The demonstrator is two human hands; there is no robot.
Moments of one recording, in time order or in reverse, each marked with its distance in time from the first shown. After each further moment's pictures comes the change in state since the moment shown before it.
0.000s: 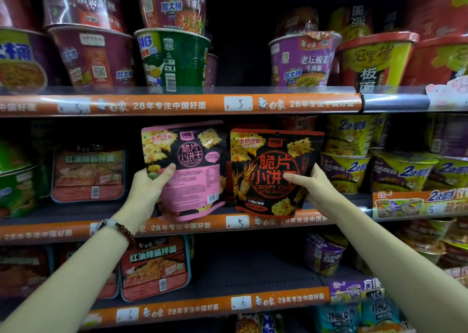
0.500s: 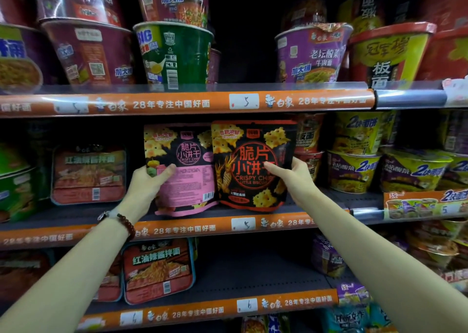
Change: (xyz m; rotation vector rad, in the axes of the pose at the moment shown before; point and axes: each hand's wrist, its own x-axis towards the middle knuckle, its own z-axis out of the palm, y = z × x) left_hand 0.023 -0.007 -0.004 0.059 -0.008 -0.003; right_hand 0.034 0.012 0.050 -0.015 0.091 -0.046
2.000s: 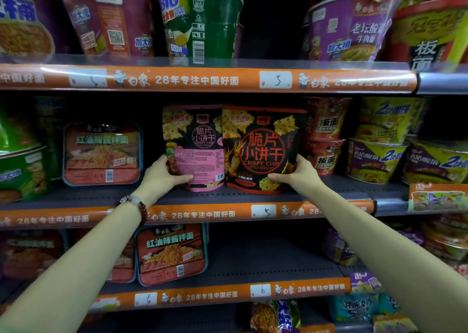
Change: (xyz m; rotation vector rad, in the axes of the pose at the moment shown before) left_hand 0.029 -0.047 -0.030 0.488 -0.163 -0.075; right_hand 0.015 0.041 0.016 -0.561 -0.013 0.083
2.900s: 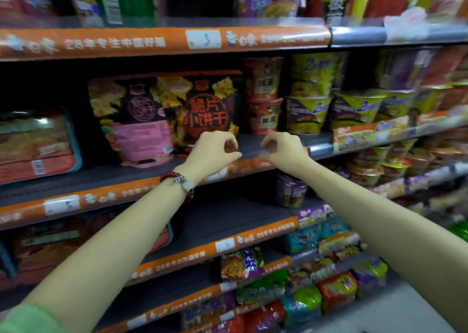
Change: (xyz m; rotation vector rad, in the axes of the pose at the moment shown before) left_hand -0.077 0.131 0.122 0.285 -0.289 0.644; right_hand -0.085 0.013 -0.061 -0.495 0.152 -0.127
